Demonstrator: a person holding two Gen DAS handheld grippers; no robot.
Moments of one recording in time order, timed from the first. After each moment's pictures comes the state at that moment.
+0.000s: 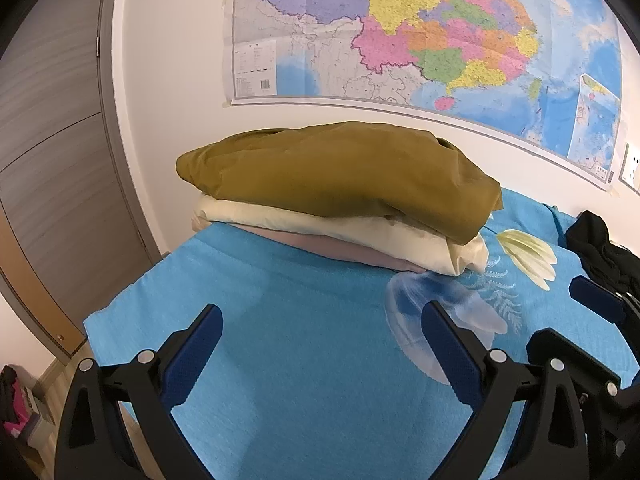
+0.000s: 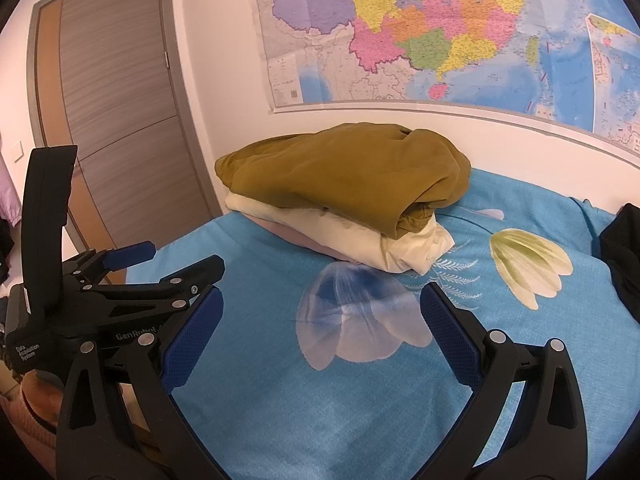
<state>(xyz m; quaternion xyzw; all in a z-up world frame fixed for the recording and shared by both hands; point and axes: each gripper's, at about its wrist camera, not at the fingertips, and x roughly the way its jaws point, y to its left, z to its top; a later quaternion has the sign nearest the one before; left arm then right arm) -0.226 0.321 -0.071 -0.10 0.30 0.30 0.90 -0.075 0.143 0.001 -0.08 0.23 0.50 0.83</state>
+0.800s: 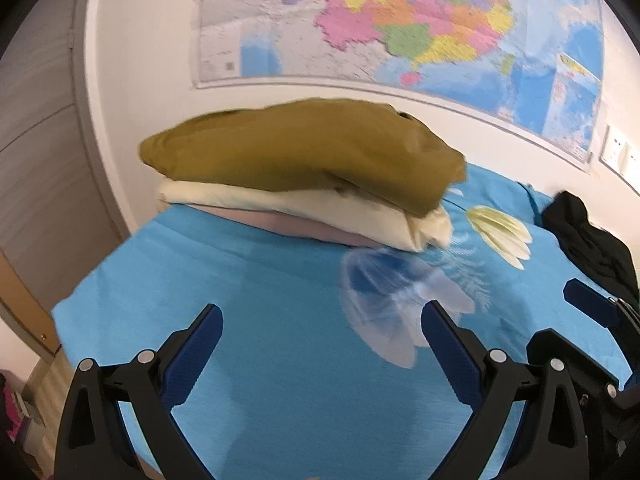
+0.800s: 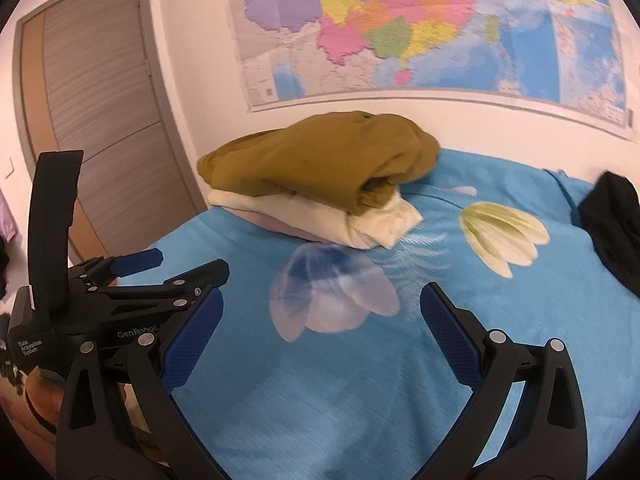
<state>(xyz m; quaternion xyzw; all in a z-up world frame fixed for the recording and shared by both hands) -0.205 0.295 -0.087 -0.11 0.33 0.24 0.91 -0.062 0.101 -0.014 -0.05 0.25 0.47 0.85</state>
